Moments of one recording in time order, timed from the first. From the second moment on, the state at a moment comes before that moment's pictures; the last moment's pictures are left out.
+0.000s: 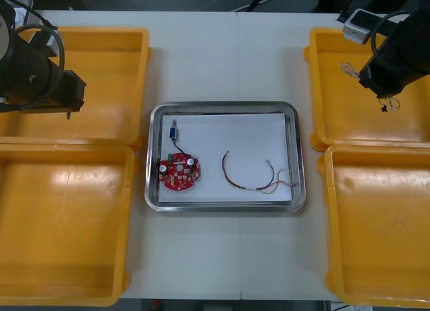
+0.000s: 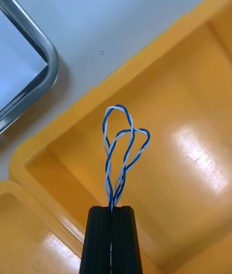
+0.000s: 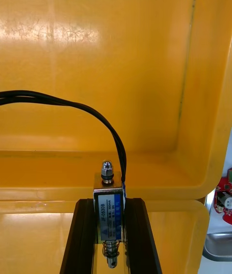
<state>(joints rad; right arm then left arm) -0.79 -0.62 -0.05 -1.74 -0.67 1.89 2.14 -0.62 0.62 0.07 -1.89 0.63 1.91 -1.18</state>
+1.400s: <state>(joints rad) -0.79 -0.58 0.51 -1.83 -0.60 1.59 2.11 -0.62 0.63 0.07 -1.89 0.63 1.91 -1.18</state>
